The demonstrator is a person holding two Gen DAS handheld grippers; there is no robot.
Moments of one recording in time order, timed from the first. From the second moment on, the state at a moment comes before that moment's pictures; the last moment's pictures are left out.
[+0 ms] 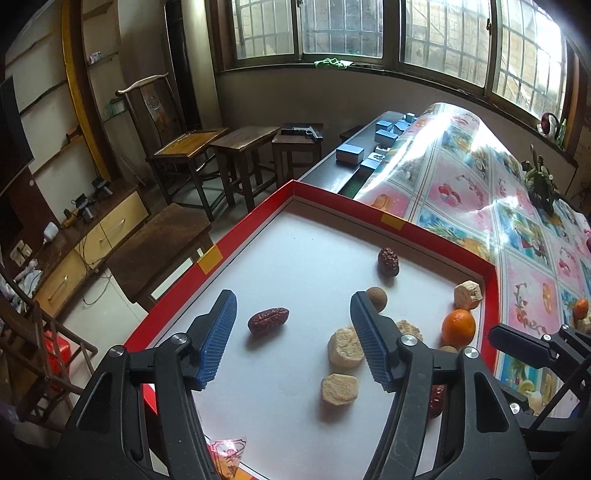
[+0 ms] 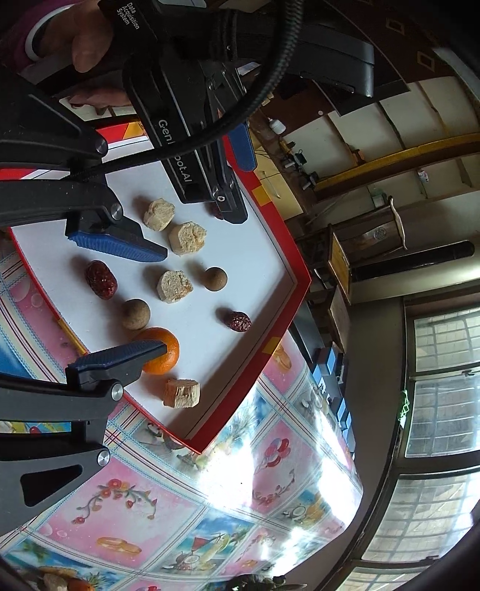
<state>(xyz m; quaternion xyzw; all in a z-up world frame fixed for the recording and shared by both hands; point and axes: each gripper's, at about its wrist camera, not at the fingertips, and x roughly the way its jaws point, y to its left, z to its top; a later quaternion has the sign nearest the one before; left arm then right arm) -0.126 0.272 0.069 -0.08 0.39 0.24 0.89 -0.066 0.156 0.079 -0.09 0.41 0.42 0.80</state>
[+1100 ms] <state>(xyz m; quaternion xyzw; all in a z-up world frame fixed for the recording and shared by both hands) -0.096 0.145 0.079 -0.03 0.39 0.12 0.91 -0.062 0.026 0.071 -0.05 0.43 0.31 0.84</state>
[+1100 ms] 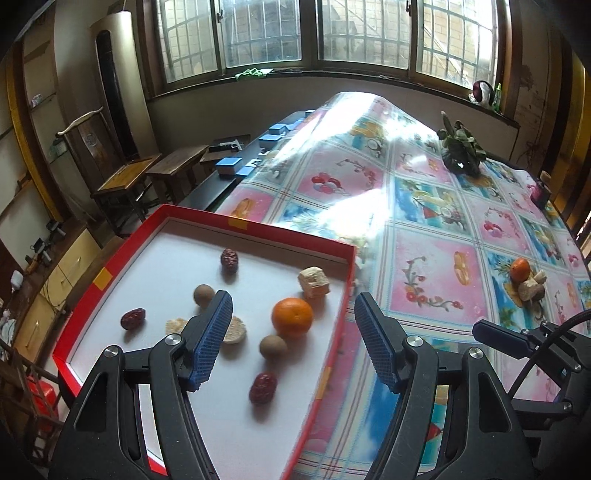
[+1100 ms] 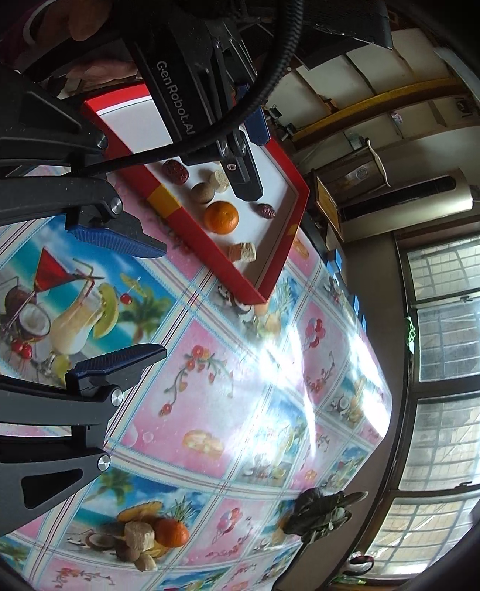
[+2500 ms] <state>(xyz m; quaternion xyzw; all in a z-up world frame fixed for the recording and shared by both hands) 0.011 -0.062 0.040 -0.02 0.48 -0.14 0.87 -0.002 -0.202 0.035 0.03 0.45 0.12 0.88</state>
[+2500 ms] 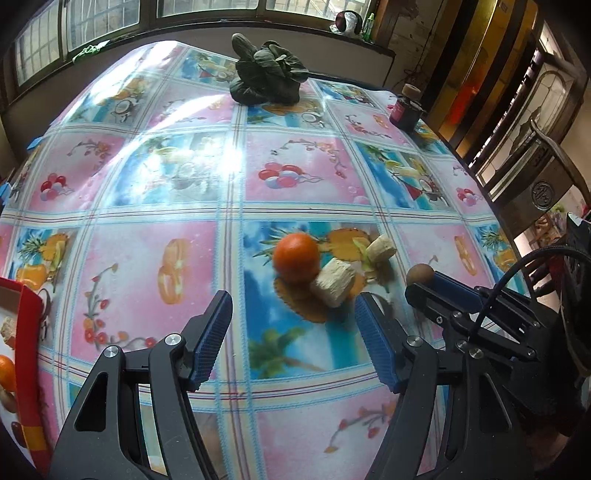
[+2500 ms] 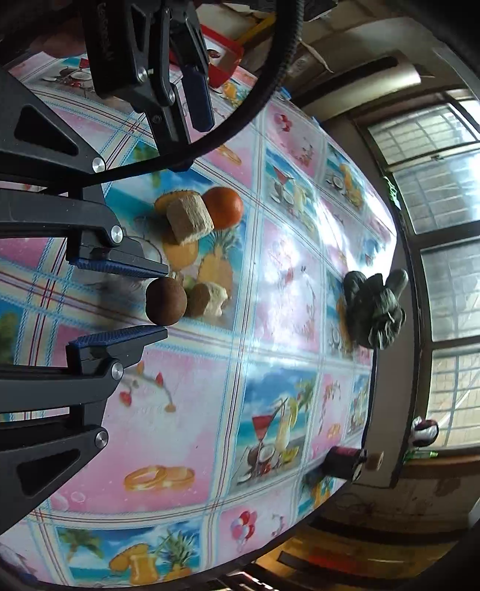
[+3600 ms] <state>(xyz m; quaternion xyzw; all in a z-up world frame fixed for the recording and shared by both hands) -0.004 -0.030 0.032 -0.03 0.48 -0.13 0.86 -0.013 -0.186 0.040 0.04 0.45 0.17 0.87</state>
